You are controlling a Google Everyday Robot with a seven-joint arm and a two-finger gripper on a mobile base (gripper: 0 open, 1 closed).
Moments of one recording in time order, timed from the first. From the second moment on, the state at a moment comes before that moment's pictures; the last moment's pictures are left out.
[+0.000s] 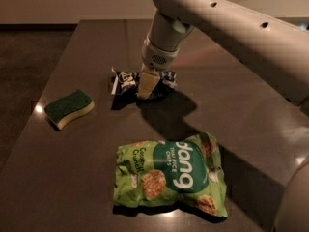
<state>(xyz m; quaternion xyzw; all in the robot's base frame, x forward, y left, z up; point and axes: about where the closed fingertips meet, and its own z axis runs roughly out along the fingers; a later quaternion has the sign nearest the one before) 0.609 0.020 0.853 -0.67 0.72 0.07 0.17</state>
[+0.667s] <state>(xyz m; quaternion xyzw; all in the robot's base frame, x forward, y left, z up) 0.605 0.013 0.886 -0.68 0.70 0.07 0.19</state>
